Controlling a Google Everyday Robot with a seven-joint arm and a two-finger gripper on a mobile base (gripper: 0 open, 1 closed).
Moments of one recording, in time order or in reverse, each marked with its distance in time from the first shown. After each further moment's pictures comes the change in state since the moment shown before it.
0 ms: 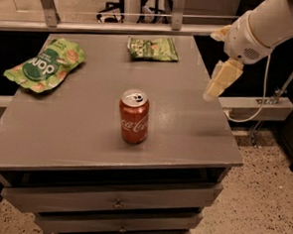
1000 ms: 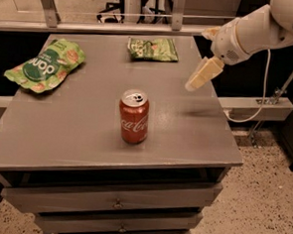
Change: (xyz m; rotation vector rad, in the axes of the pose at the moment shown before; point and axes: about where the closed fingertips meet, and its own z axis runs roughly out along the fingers) arm -0.012 -0.043 0.050 0.065 -0.186 0.089
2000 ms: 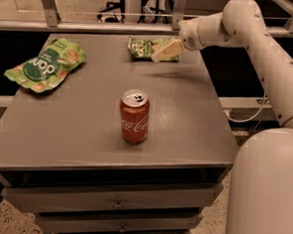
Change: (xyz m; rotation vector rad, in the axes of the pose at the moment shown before) arm -0.041 -0.112 0.127 0.090 -0.262 0.226
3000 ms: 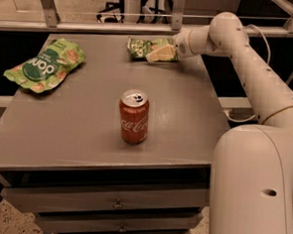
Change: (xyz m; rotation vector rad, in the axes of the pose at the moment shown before) arm 0.031 -0.019 0.054 0.027 -0.004 0.206
